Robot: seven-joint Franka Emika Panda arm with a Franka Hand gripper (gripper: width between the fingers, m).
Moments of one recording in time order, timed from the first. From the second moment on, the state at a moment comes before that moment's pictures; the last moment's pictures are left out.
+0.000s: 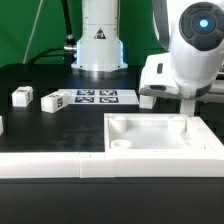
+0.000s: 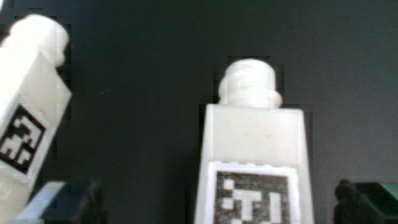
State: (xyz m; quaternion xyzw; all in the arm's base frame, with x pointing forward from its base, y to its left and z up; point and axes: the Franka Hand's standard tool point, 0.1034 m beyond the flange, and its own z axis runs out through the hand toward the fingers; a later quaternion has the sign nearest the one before) arm 0.402 0.177 0.011 -0.90 0.12 0.41 0.05
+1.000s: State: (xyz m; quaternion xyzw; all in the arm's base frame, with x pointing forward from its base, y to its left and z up) arm 0.398 0.179 0.008 -0.90 0.11 0.42 0.05
